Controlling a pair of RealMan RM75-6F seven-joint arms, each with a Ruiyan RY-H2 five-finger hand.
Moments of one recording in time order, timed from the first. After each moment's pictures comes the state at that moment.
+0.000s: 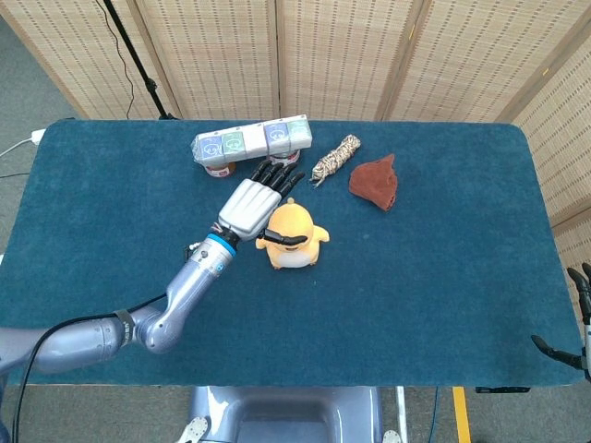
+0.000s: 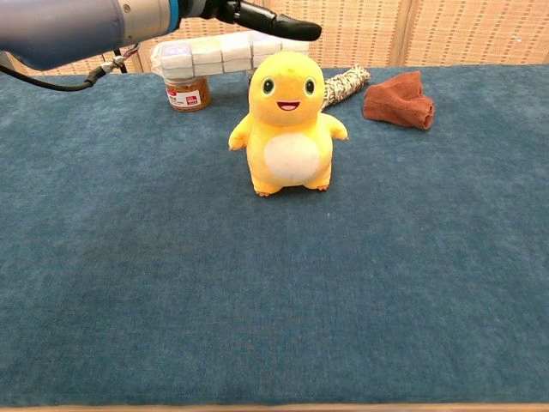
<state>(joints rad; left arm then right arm) -1.06 -1.55 -0.39 -1.47 0.92 0.85 0.55 -0.02 -1.01 0.10 -1.69 -1.42 1.55 0.13</state>
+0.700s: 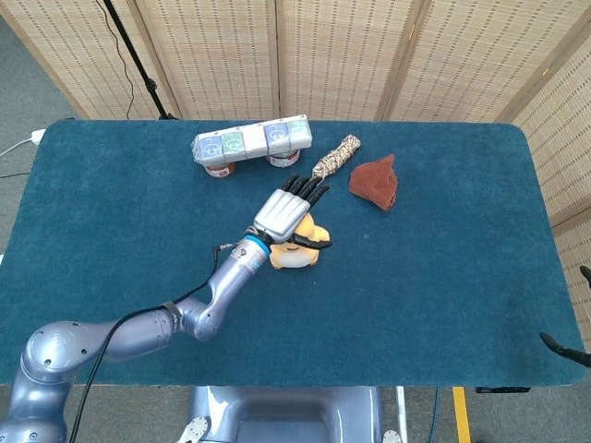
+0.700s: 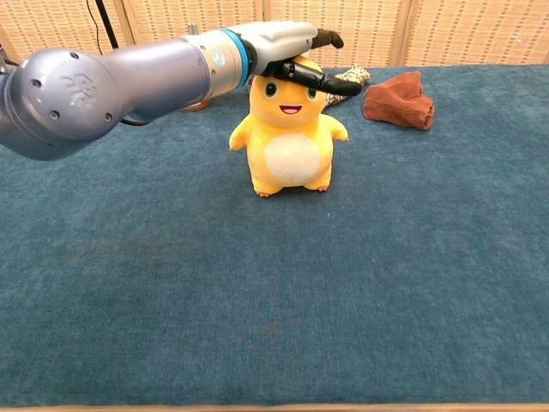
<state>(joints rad) -1.21 -1.80 -0.35 -1.09 0.91 0.75 0.40 -0.02 -0.99 0.12 -1.68 -1.39 1.53 0.17</state>
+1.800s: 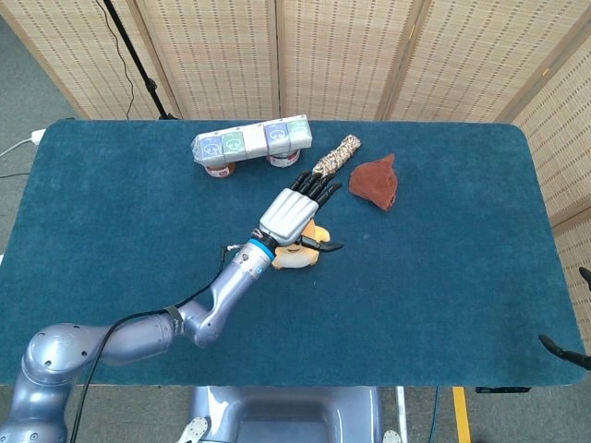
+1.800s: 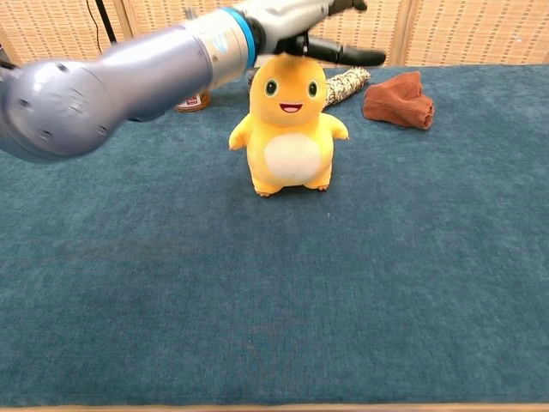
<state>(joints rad) -1.18 -1.78 -0.36 -1.18 1.06 0.87 0.29 -0.03 -0.98 0.11 -1.69 -1.42 1.54 0.19</state>
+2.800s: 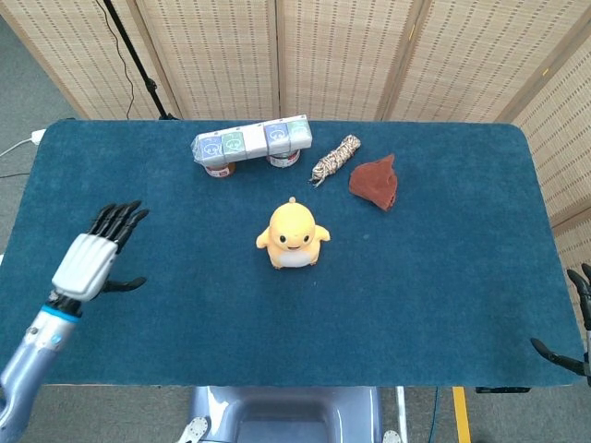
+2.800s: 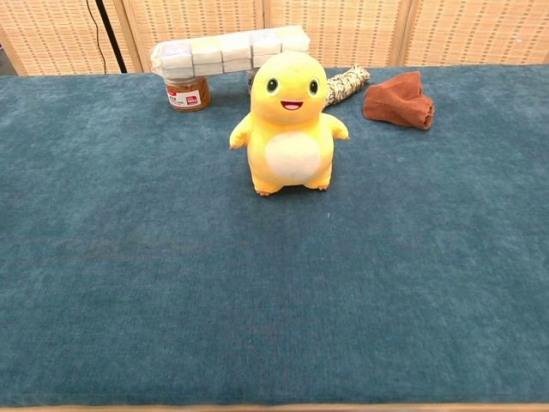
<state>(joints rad) -0.48 -1.13 0.04 -1.66 1.47 1.39 -0.07 -0.04 -1.00 0.09 -1.69 -1.51 1.61 0.15</state>
